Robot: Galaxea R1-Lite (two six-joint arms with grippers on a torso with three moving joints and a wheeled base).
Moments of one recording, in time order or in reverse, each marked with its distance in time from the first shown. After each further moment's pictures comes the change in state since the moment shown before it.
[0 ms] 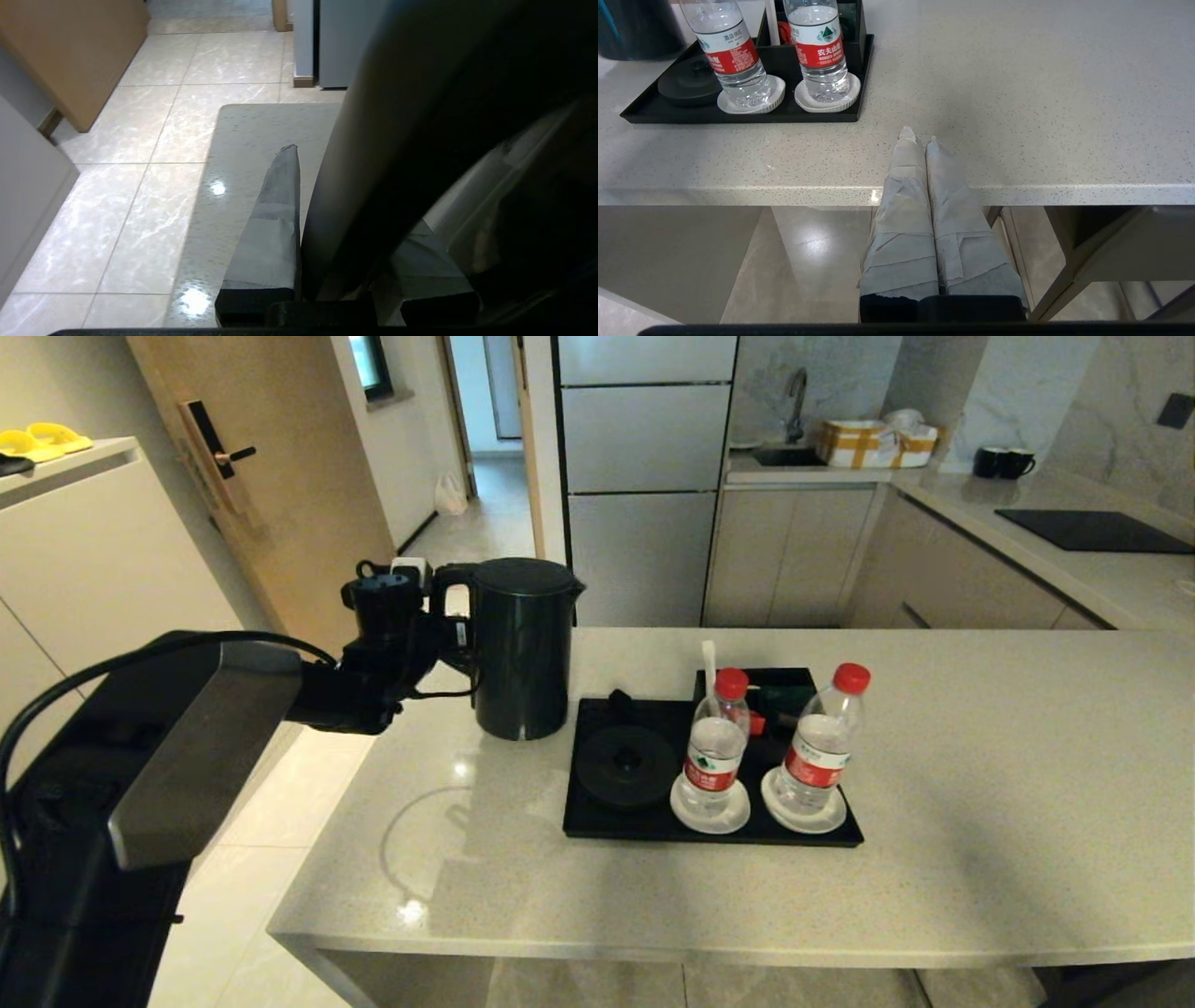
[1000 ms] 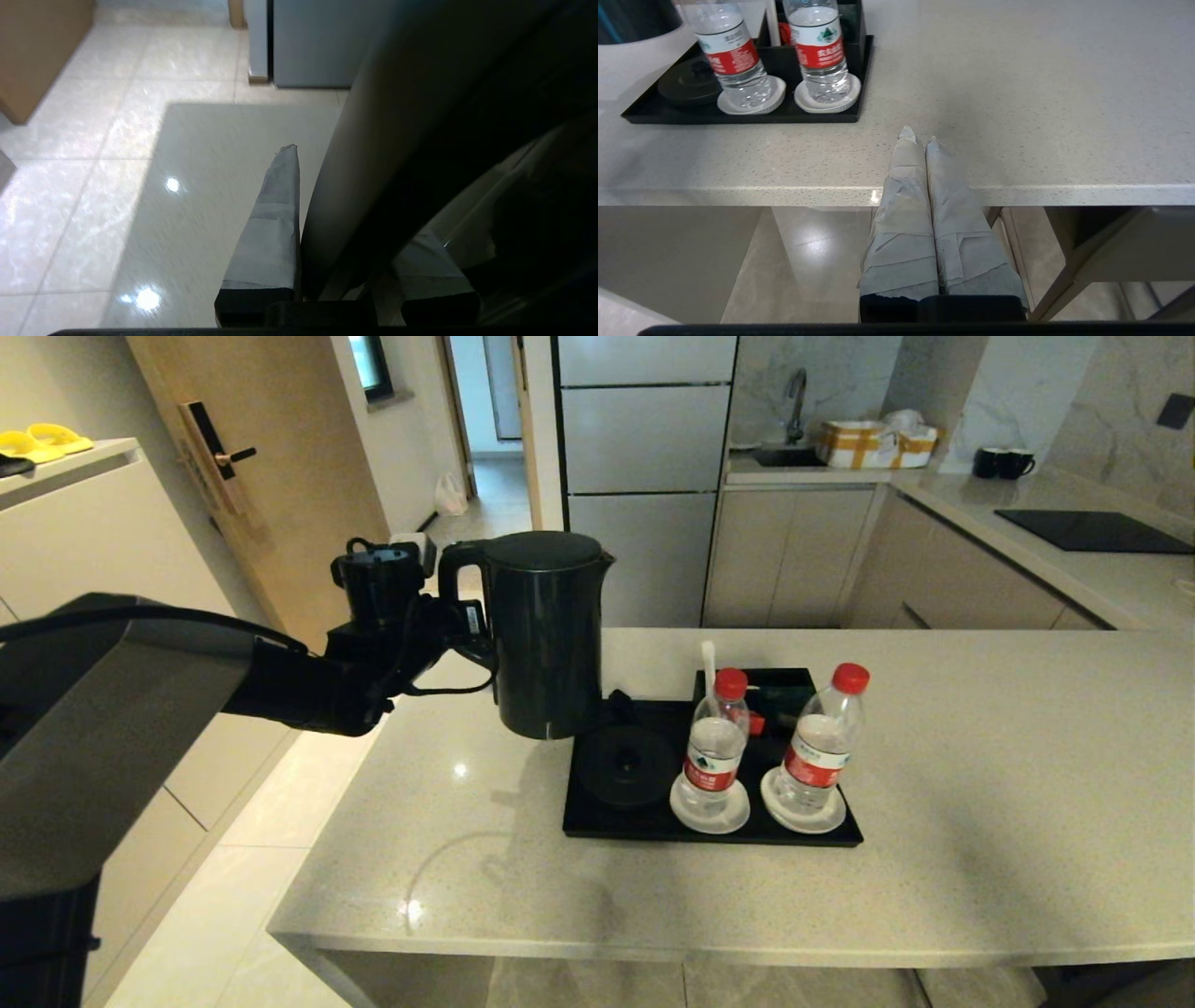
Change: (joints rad) left arm -0.077 -0.208 0.239 -0.018 -0.020 -0.091; right arm -0.001 0.000 -0.001 0.000 0.000 0.000
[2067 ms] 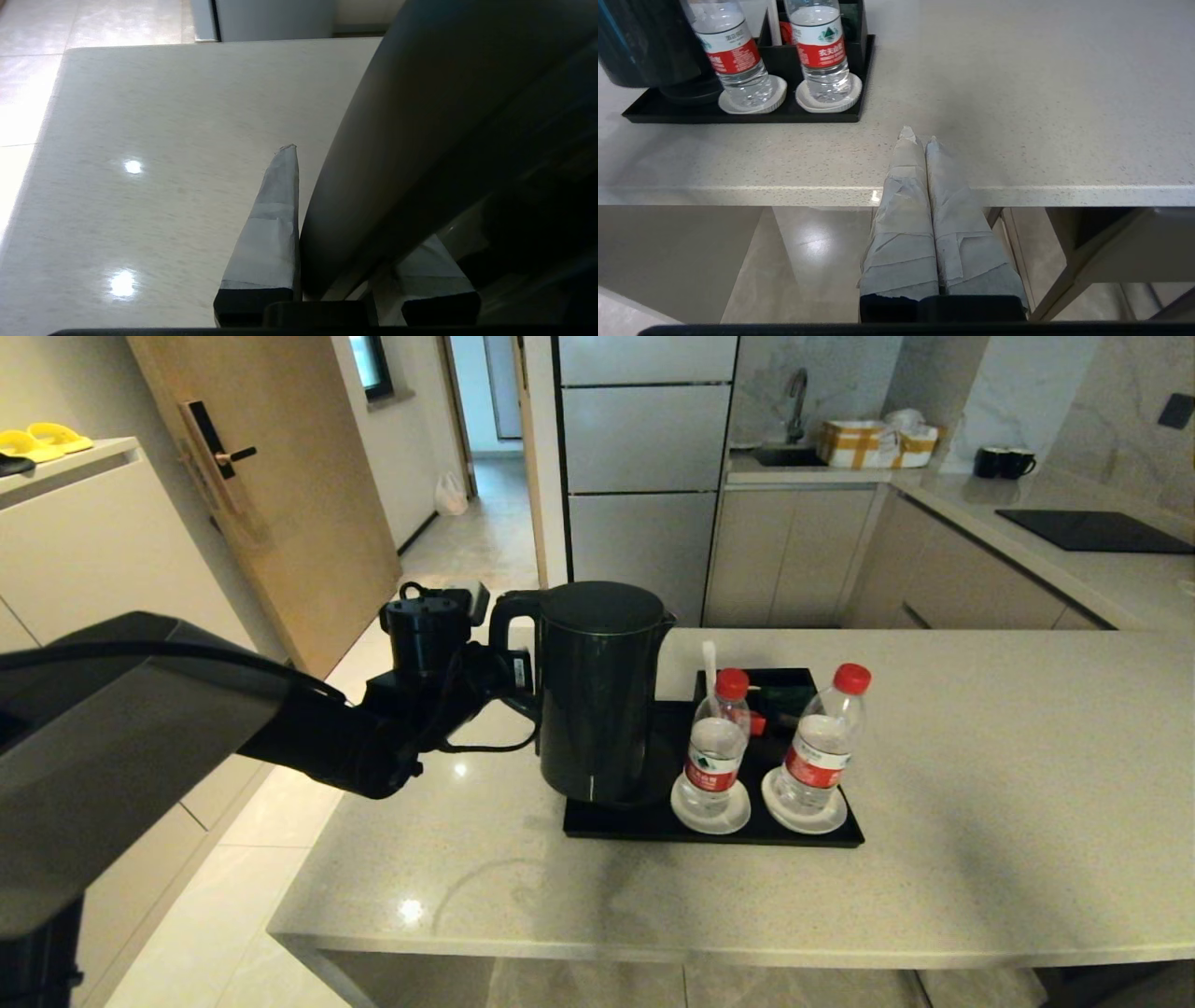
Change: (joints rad) left arm -0.136 -0.058 0.248 -0.112 -0.012 0.001; right arm 0.000 0.000 0.000 0.000 0.000 0.000
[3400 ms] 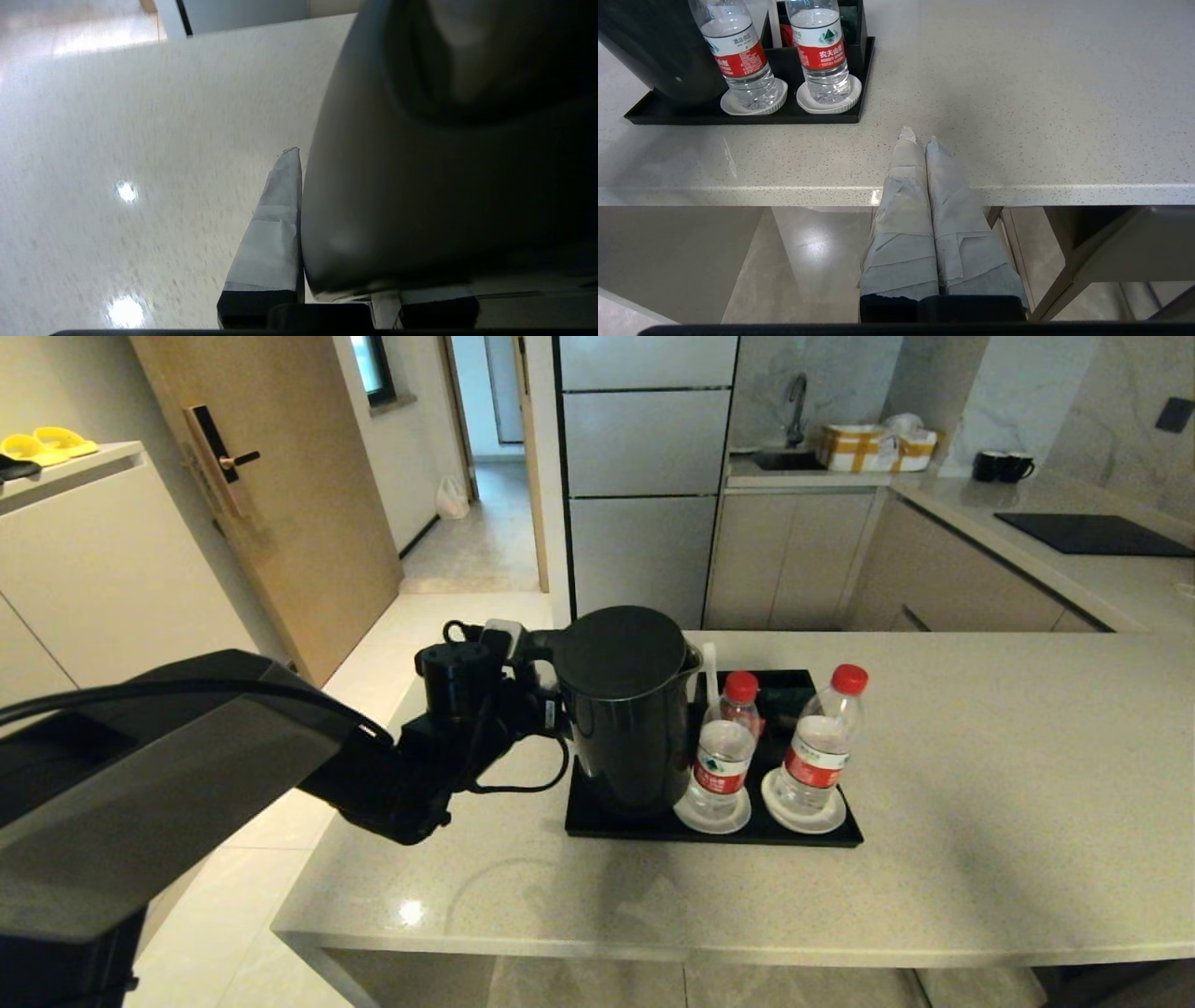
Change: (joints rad) left arm -0.061 0.113 0.086 -0.148 -0.022 0.124; right arm 0.000 0.000 0.000 0.000 0.000 0.000
